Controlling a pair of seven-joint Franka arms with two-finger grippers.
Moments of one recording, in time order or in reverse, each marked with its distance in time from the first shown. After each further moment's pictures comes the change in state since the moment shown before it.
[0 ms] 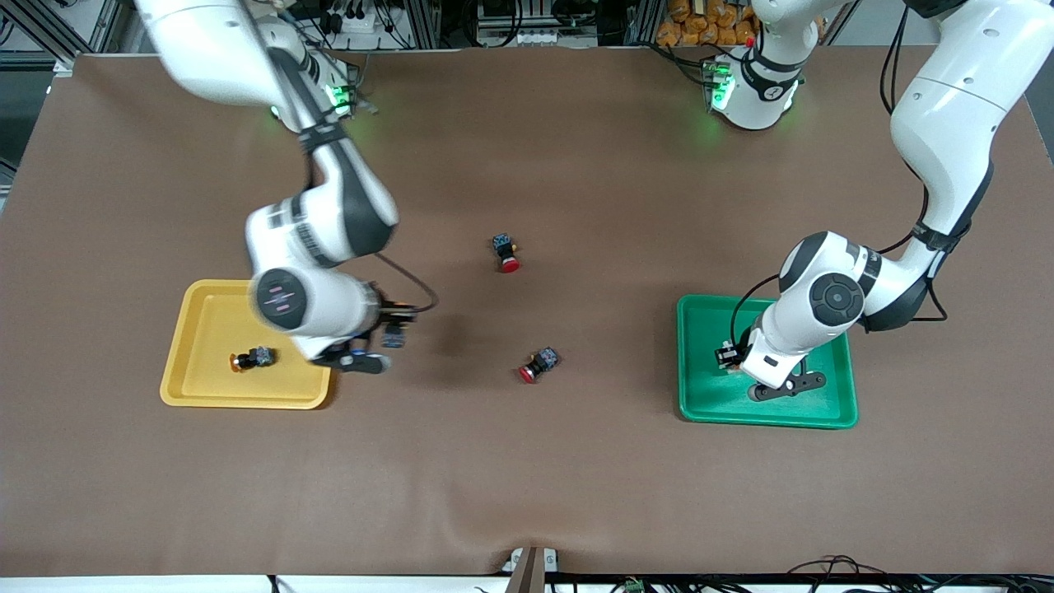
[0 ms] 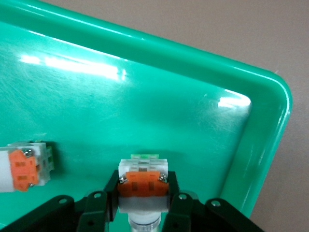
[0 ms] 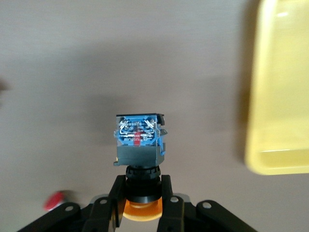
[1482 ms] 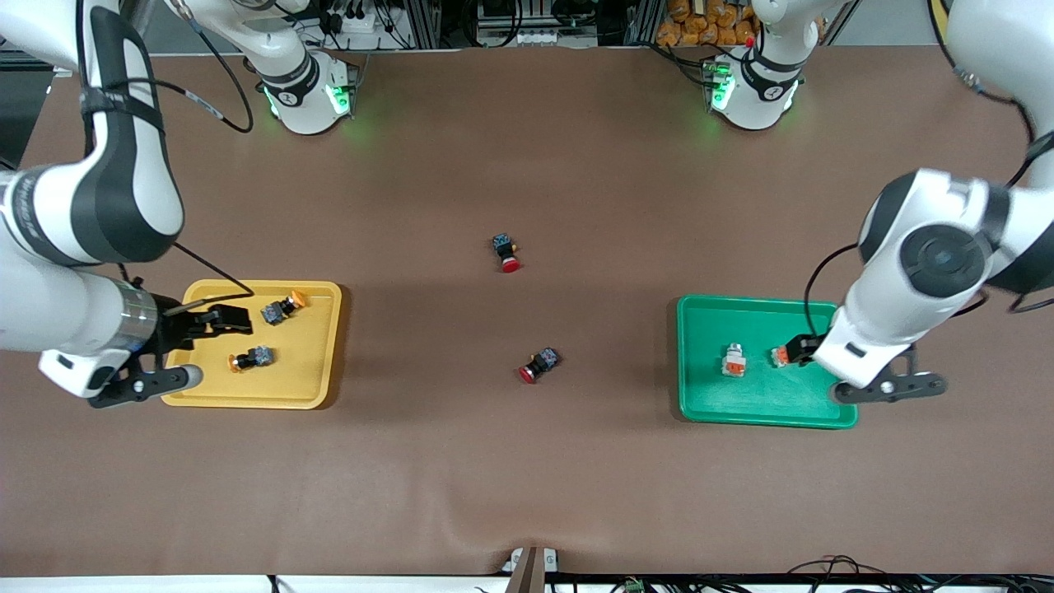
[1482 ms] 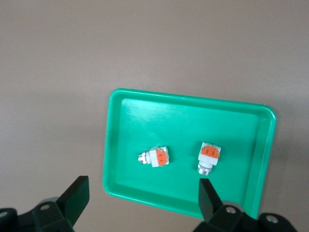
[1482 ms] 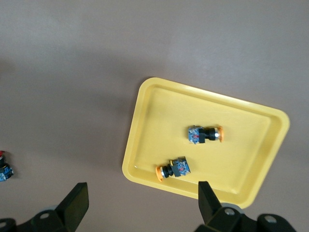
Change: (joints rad) left arm 0.015 -0.224 -0.116 0.363 0.020 -0.593 0.285; right arm -0.274 -0.057 0.021 0.344 -0.148 -0.288 -0.511
